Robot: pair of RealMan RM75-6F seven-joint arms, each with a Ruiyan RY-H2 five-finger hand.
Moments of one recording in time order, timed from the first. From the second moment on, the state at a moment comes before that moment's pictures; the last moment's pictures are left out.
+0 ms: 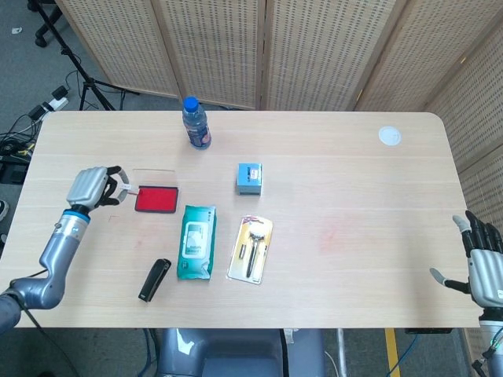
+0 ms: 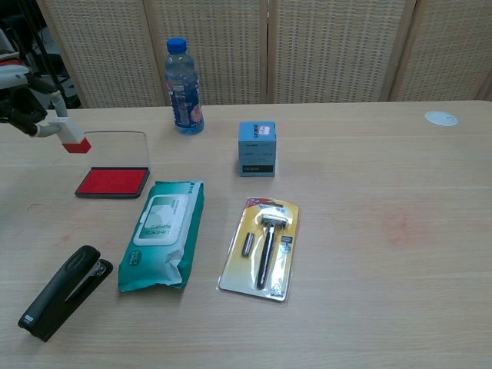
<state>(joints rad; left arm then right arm) -0.65 -1.43 -0.29 -1.14 1.13 0.78 -0.14 0.09 -1.10 0.13 -1.59 -1.37 1.42 0.05</state>
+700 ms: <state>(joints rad) -0.77 -1.62 -0.27 -0.93 1.03 0.69 -0.03 0.12 -1.12 0.15 -1.53 -1.28 1.34 0.07</state>
